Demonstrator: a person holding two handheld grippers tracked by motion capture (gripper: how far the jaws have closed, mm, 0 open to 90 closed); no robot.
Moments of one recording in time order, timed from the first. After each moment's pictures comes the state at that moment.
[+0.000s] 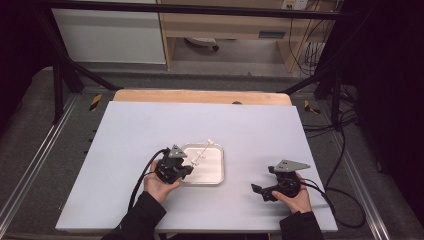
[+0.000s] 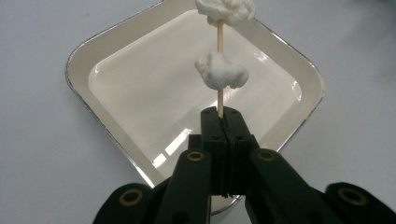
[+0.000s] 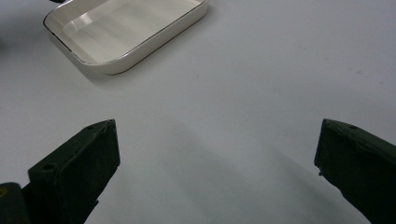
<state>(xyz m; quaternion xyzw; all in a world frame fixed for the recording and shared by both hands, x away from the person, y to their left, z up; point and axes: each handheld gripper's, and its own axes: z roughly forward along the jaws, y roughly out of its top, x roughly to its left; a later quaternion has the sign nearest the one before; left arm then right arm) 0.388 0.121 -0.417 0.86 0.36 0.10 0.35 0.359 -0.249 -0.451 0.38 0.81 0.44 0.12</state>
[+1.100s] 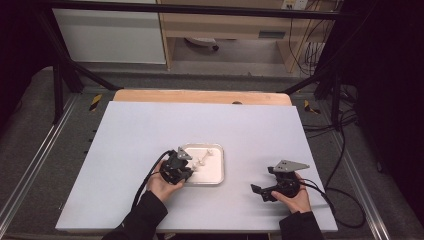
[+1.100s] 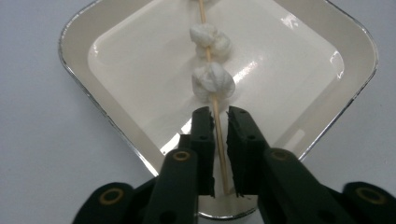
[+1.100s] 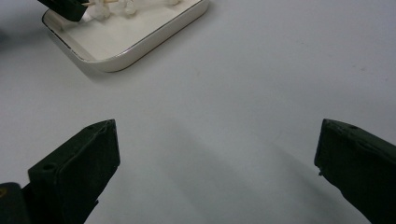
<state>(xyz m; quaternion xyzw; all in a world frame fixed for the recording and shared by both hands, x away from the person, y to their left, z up) 0.394 0.114 -0.429 0.88 0.36 0.11 0.30 0.360 -0.247 -0.453 0.38 0.81 0.44 0.12</state>
